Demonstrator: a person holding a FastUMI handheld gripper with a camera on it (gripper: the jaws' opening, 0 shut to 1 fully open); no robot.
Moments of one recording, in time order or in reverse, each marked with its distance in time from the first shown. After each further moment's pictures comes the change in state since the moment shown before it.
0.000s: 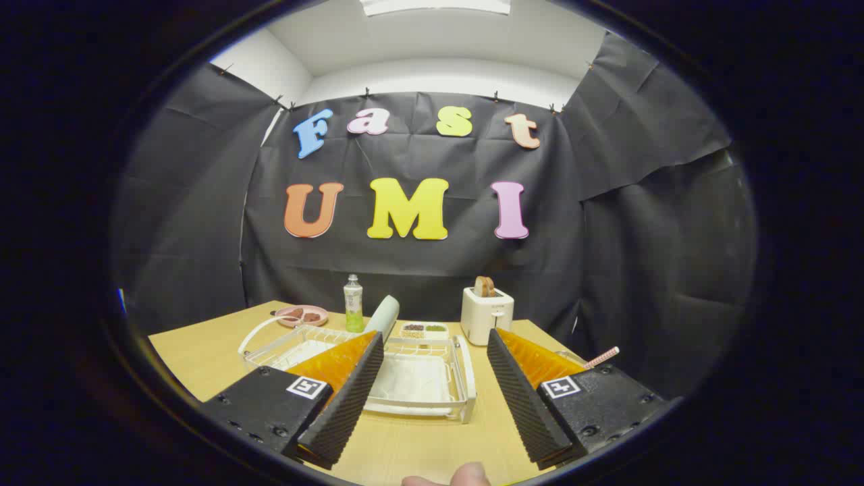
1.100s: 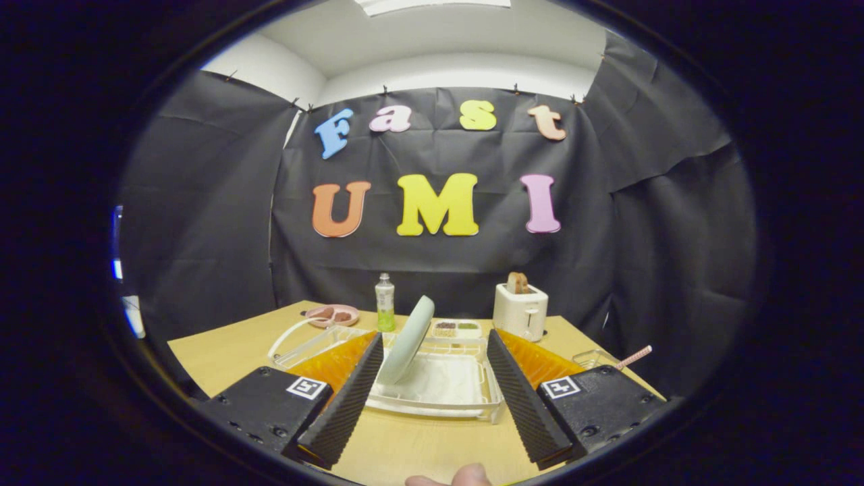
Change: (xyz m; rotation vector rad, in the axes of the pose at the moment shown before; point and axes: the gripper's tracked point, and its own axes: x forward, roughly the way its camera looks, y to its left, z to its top) arm 0.011 0.032 0.002 -0.013 0.065 0.151
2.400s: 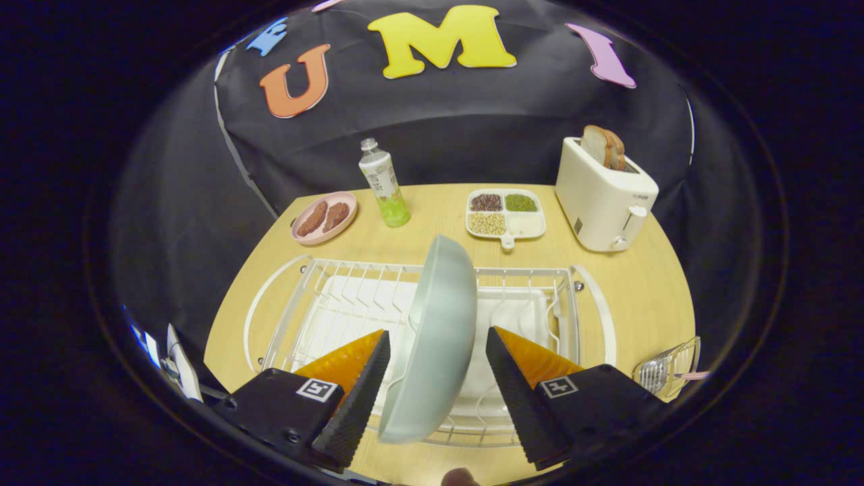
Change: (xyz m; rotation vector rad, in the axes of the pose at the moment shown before) arm 0.202 0.034 -0.039 0.149 0.836 0.122
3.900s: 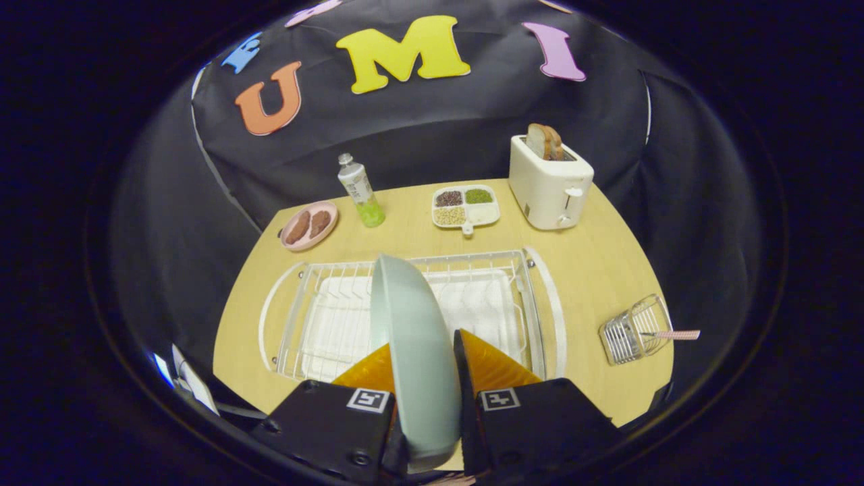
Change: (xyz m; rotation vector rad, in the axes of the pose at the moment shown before) arm -0.092 -0.017 -0.052 0.099 -0.051 -0.061
